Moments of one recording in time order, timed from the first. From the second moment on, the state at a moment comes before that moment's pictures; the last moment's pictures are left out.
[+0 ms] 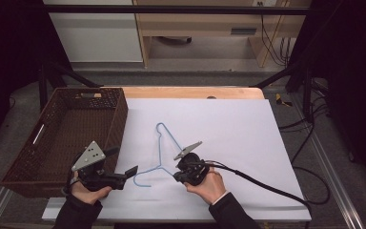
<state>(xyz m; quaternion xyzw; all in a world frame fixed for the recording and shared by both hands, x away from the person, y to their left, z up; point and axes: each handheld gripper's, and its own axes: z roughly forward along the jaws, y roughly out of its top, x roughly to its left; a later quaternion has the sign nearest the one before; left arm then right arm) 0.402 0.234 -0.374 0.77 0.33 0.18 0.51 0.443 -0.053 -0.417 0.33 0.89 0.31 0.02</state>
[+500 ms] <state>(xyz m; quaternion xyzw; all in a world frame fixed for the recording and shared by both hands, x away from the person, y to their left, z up) 0.386 0.231 -0.391 0.79 0.32 0.15 0.50 0.446 -0.067 -0.406 0.33 0.88 0.34 0.02</state>
